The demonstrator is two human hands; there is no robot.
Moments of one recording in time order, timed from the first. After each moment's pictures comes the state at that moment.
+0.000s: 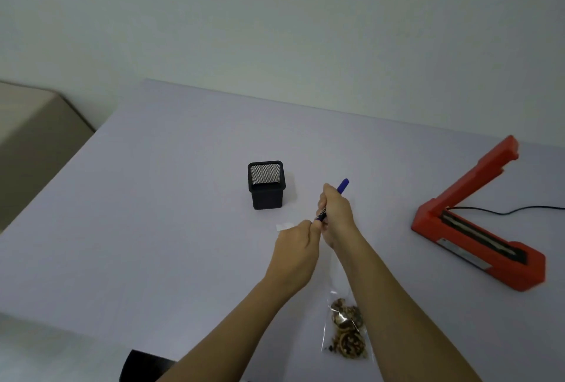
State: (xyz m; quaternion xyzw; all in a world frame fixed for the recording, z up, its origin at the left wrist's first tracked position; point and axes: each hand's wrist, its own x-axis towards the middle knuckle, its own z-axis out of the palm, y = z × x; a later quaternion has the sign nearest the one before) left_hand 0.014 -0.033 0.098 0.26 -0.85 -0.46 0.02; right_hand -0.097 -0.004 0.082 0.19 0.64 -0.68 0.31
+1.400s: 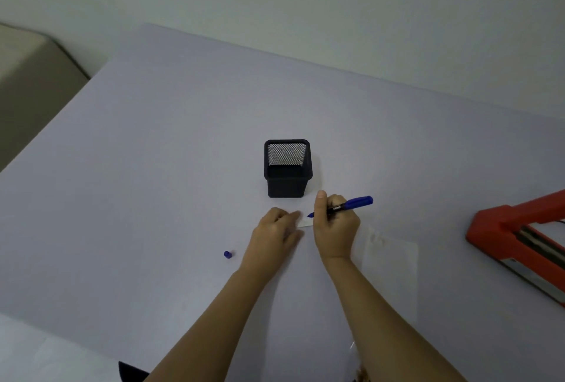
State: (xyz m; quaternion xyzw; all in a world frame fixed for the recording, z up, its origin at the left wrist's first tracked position) left_hand 0.008 -0.119 -0.047 0.23 -0.91 -0.34 0.08; right_hand -0.084 -0.037 -0.046 -0.17 0.79 -0.59 -0.02
